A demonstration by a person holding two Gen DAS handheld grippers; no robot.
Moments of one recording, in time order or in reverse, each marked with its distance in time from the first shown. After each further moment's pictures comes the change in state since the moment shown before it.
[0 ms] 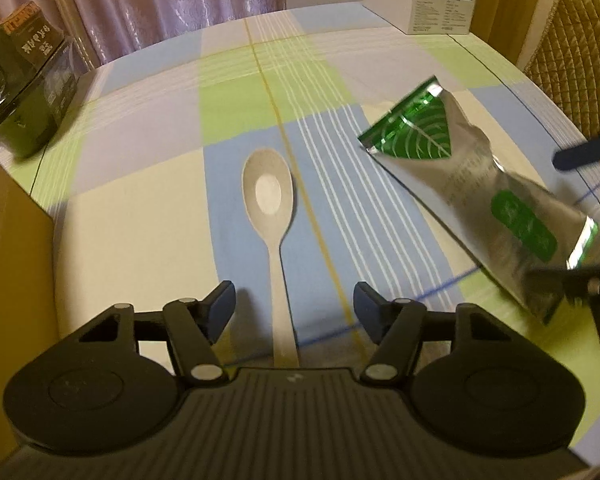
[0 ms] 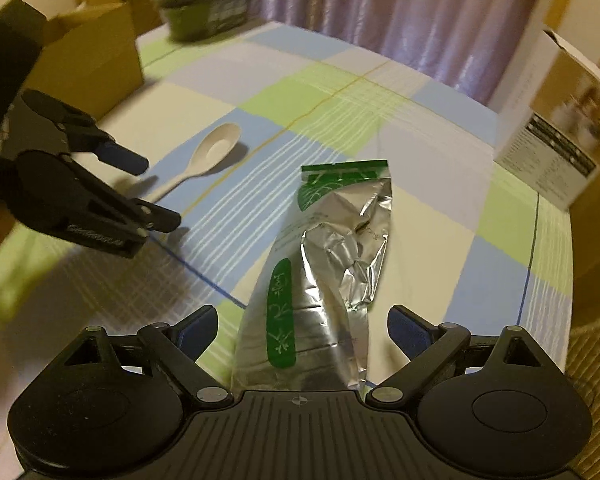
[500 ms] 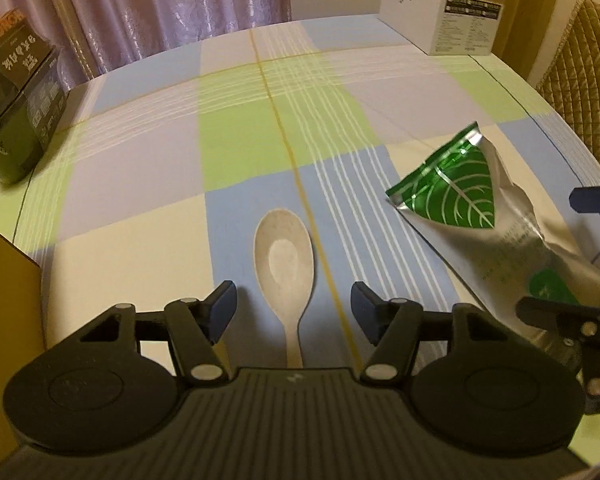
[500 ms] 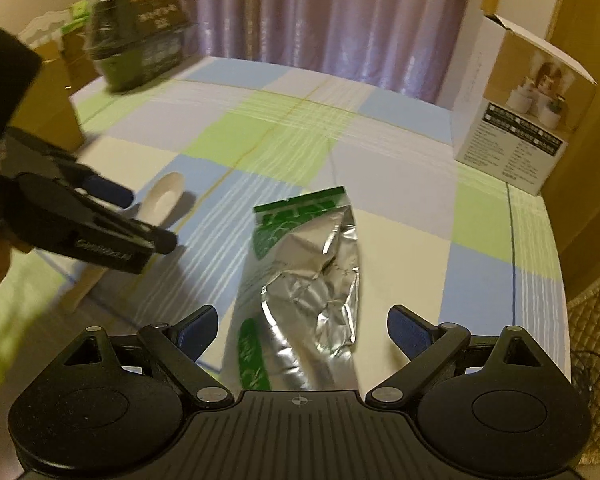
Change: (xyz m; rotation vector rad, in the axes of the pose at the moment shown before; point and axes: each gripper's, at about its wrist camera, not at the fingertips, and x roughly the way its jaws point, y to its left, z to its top) left arm 0.027 0.014 0.036 -0.023 -0.013 -0.015; right arm 0.025 -0.009 0.018 0.151 -0.067 -0.111
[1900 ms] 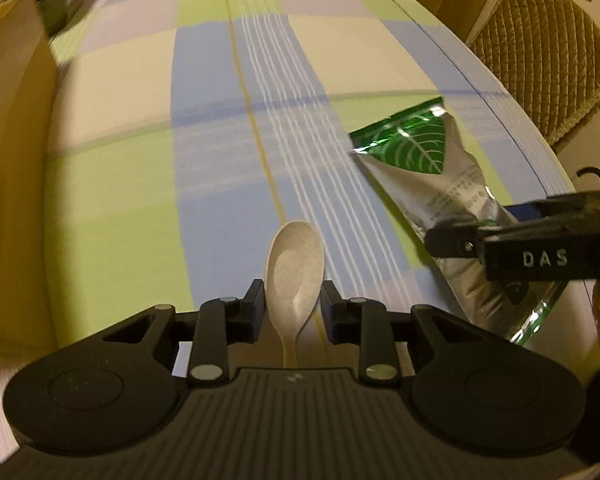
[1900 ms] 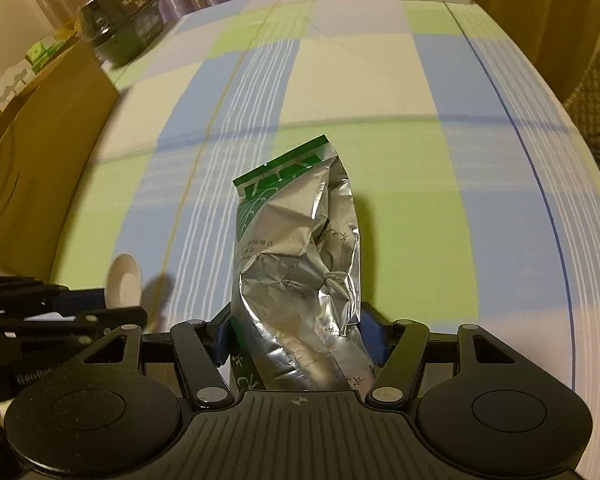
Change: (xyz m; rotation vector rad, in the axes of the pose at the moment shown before) left arm -0.135 -0.062 -0.184 -0.076 0.114 -0.121; right arm -0.120 0.057 -0.148 0.379 0.164 0.100
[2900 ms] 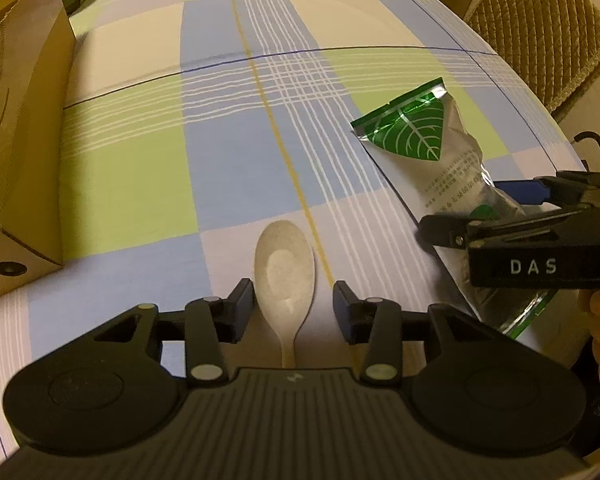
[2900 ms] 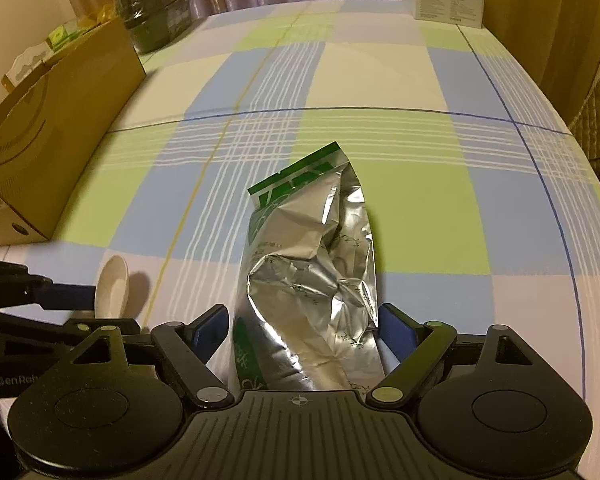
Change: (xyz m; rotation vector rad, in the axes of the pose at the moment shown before) left arm -0.013 -0.005 -0.045 0.023 0.013 0.025; right arm 0.001 0.010 -0.031 -0.103 -0.076 -0.022
